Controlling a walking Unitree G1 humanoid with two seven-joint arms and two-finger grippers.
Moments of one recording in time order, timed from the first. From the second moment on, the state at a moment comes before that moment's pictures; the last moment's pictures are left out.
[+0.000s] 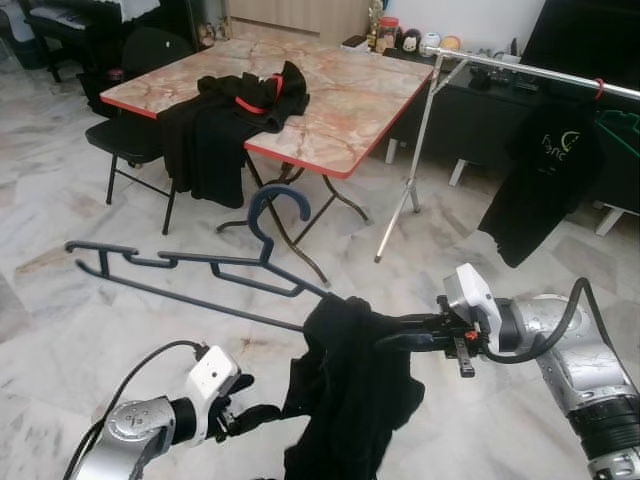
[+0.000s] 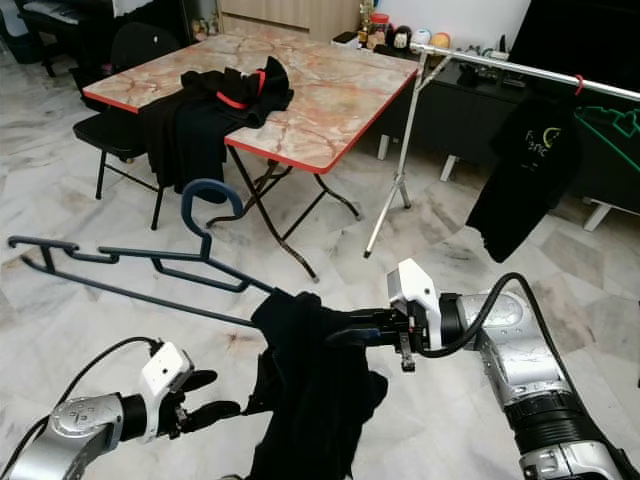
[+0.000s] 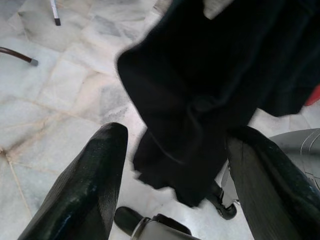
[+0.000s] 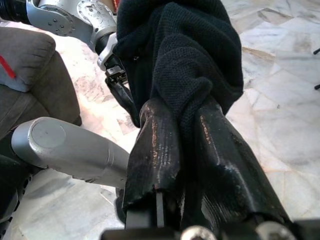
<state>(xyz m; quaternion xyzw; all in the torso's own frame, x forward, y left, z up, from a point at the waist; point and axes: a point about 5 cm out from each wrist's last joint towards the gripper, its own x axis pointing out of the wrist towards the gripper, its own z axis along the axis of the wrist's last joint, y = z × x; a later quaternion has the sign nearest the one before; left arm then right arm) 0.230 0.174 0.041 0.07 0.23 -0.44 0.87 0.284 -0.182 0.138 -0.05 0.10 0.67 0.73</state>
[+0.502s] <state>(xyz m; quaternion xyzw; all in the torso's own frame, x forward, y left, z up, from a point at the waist) 0.252 0.161 0.051 0.10 0.17 -0.40 0.90 0.286 -0.178 0.147 -0.06 0.09 0.68 0.72</state>
